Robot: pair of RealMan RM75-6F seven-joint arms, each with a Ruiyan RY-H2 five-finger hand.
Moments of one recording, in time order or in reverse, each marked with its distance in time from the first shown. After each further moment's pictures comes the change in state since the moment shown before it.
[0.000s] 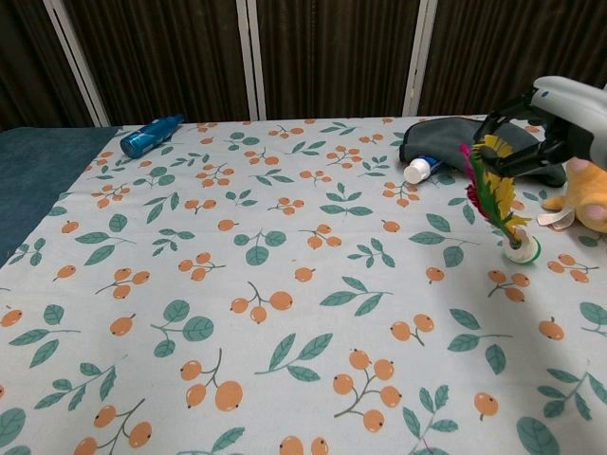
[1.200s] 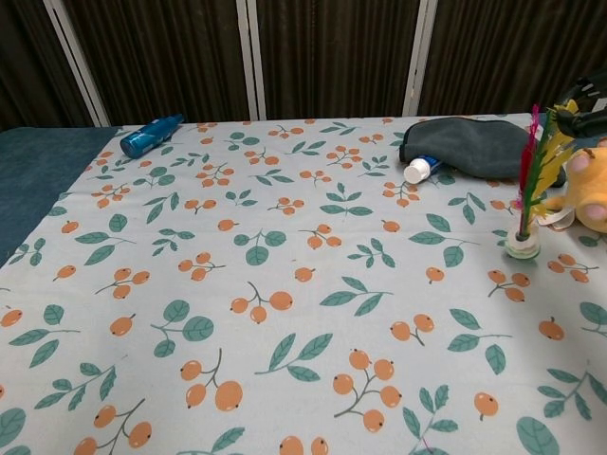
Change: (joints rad) left arm 0.002 -0.001 -0.001 -0.004 -0.006 -0.003 0.013; right arm -0.036 0.110 0.070 -0.075 0.154 0.068 0.141
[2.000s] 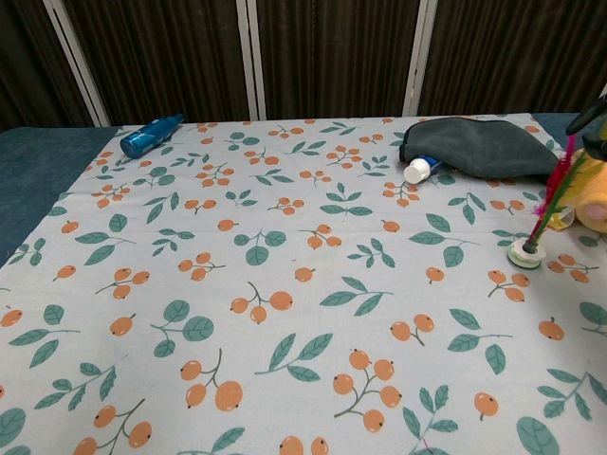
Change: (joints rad) left arm 0.001 -0.001 -0.002 0.000 -0.002 0.002 0.007; right arm -0.036 0.040 -0.059 0.006 -0.011 0.003 0.032
